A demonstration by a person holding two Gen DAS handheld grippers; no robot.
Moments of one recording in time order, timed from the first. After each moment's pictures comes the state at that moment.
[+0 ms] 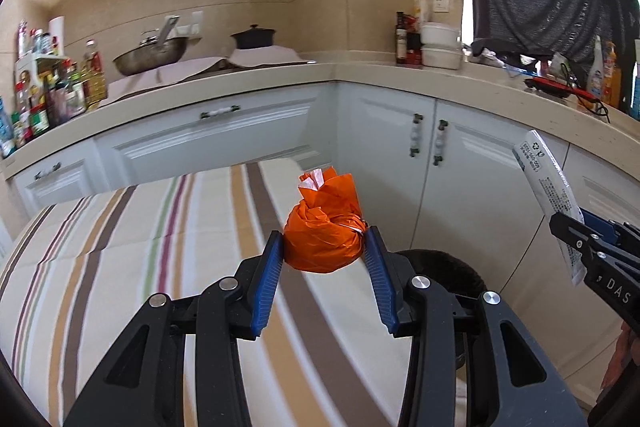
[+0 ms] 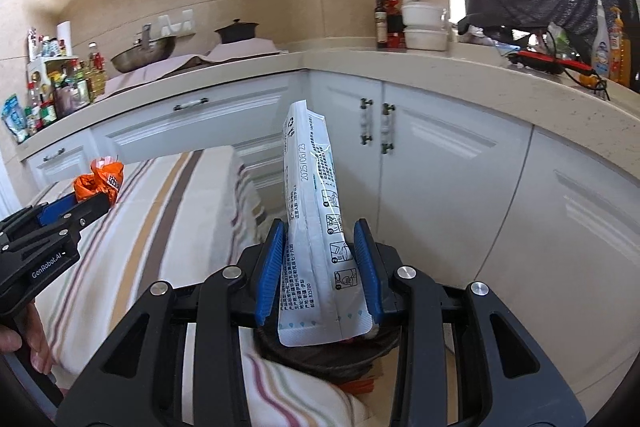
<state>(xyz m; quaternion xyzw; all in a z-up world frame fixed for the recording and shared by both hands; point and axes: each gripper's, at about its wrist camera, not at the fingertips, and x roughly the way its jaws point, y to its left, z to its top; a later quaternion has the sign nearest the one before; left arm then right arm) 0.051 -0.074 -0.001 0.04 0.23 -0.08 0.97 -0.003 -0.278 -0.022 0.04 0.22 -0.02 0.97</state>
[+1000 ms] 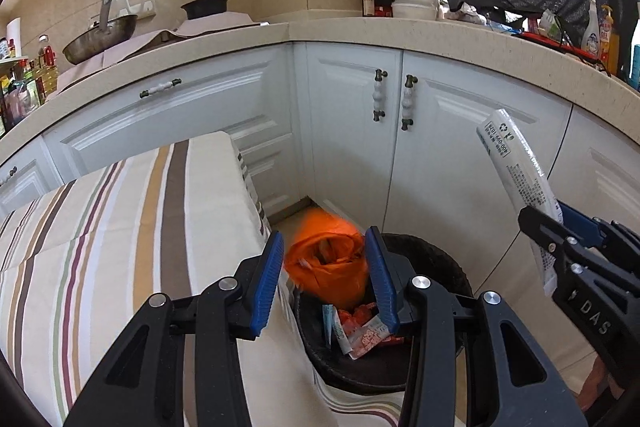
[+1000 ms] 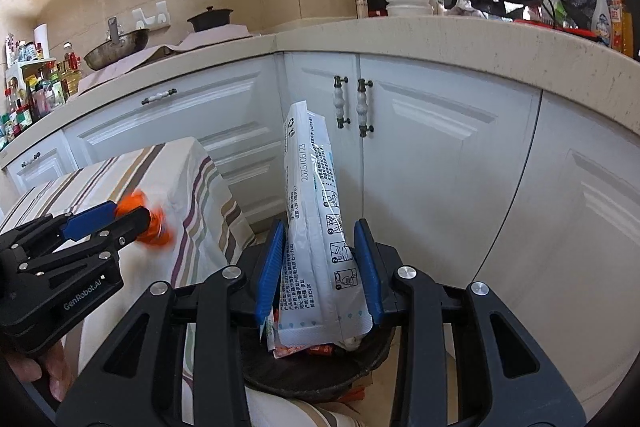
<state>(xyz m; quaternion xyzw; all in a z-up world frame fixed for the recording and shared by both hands) 0.109 -0.154 -0.041 0.06 0.29 -0.11 0.95 0.052 -0.321 -0.066 0.06 0.25 -0.03 0.97</state>
